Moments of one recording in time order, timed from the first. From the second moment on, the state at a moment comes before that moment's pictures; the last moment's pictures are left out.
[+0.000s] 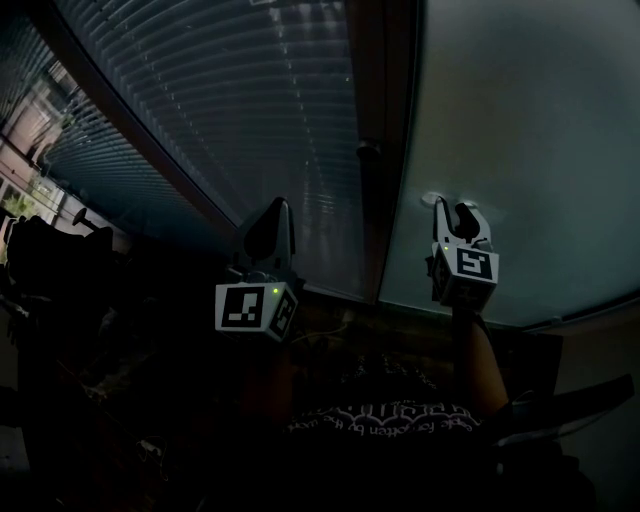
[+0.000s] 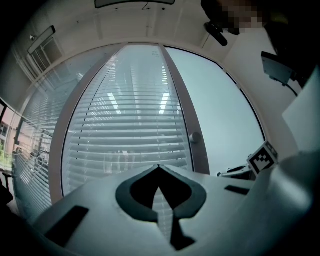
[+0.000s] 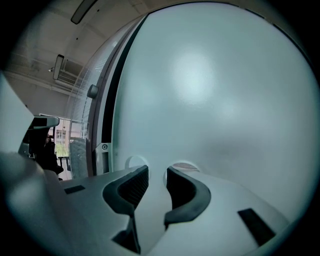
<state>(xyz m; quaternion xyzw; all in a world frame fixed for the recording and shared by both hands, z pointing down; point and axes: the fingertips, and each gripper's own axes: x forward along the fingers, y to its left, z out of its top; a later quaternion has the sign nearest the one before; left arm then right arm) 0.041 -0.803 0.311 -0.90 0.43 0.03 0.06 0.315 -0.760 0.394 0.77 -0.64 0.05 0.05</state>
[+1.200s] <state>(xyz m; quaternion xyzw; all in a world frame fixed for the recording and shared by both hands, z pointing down) 0.036 -0.748 0.304 -0.90 0.42 0.04 0.07 0.269 -0.685 0.304 0.74 -0.67 -0.07 0.02</state>
